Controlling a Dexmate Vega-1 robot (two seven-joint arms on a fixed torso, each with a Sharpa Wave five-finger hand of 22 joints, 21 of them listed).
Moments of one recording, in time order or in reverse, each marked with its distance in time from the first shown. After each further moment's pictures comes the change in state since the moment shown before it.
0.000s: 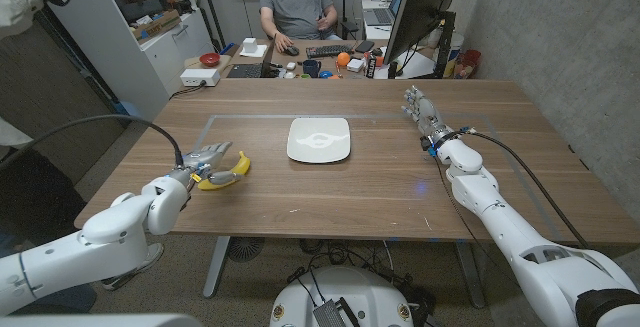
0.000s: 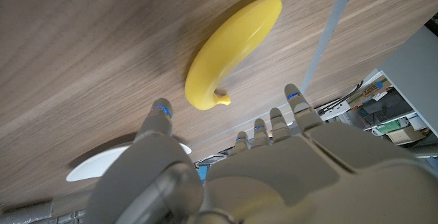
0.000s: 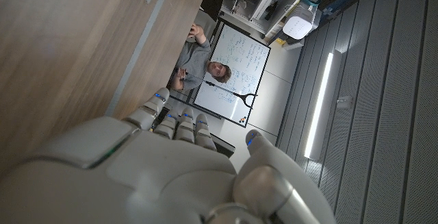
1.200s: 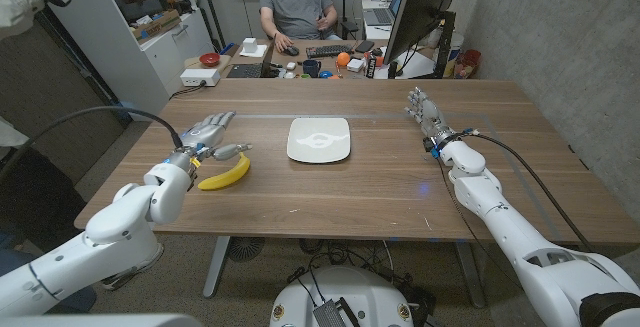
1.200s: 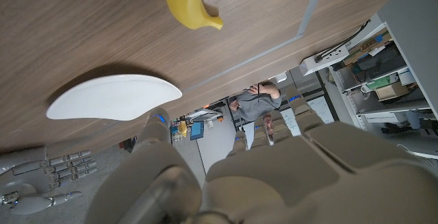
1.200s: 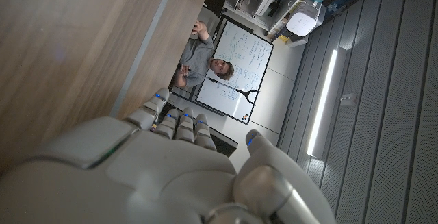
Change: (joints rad) left arm 0.036 -0.206 -0.147 0.008 0.179 -0.123 0.015; left_hand -0.105 -0.015 -0.012 0.005 -0.013 0.000 -0.039 0.004 -0.005 0.013 -0.031 0.007 -0.003 -0.030 -0.012 0.005 0.000 -0.061 -0.011 -0.004 0.002; right arm -0.011 -0.010 0.006 -0.011 0.006 -0.010 -0.013; right_hand 0.000 0.000 0.000 0.000 0.000 0.000 0.000 0.000 0.000 0.000 0.000 0.000 0.000 0.000 0.000 0.000 0.000 -0.002 -0.002 0.000 0.000
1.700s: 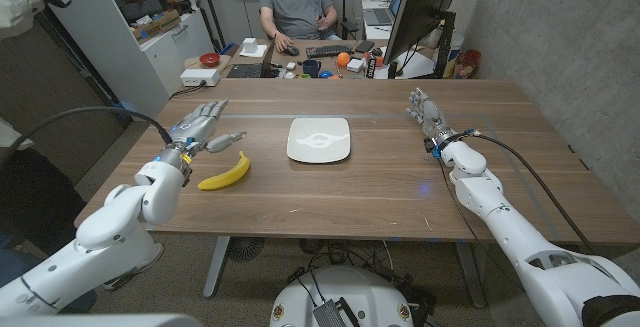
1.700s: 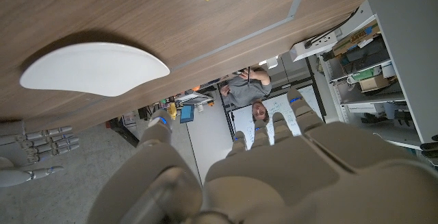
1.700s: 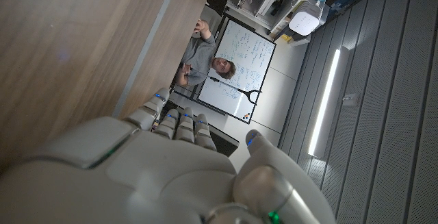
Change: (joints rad) left arm 0.052 -0.102 -0.098 -0.008 0.038 -0.055 0.034; left_hand -0.025 0.017 0.004 0.013 -0.007 -0.003 -0.014 0.000 0.000 -0.008 -0.005 0.000 0.000 -0.013 0.003 0.000 0.000 -0.011 0.011 0.000 0.000; right arm -0.010 -0.007 0.002 -0.016 -0.002 -0.011 -0.011; right_hand 0.000 0.000 0.000 0.000 0.000 0.000 0.000 0.000 0.000 0.000 0.000 0.000 0.000 0.000 0.000 0.000 0.000 0.000 0.000 0.000 0.000
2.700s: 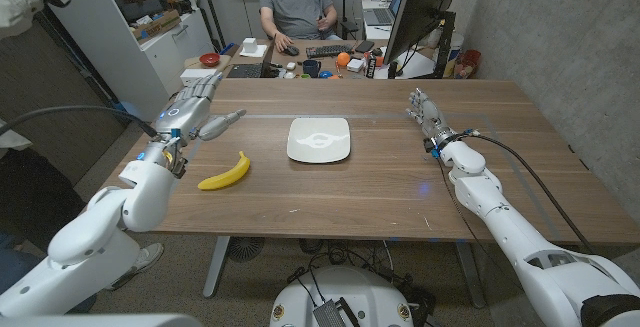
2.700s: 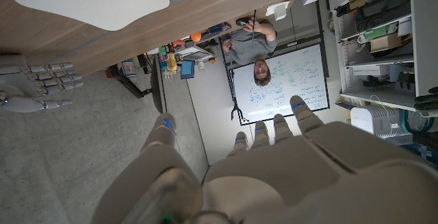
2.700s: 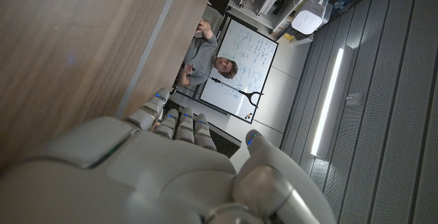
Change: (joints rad) left arm 0.122 -0.128 -0.181 -0.097 0.030 -0.161 0.088; left_hand -0.039 0.032 0.013 0.026 0.000 0.000 -0.019 0.000 0.000 -0.037 0.010 -0.012 0.003 -0.047 0.031 0.000 0.009 -0.089 0.004 -0.014 0.009; right arm -0.002 0.002 0.002 -0.008 -0.003 -0.015 -0.009; right_hand 0.000 0.000 0.004 0.004 0.000 0.000 0.000 0.000 0.000 0.000 0.000 0.000 0.000 0.000 0.000 0.000 0.000 0.000 0.000 0.000 0.000
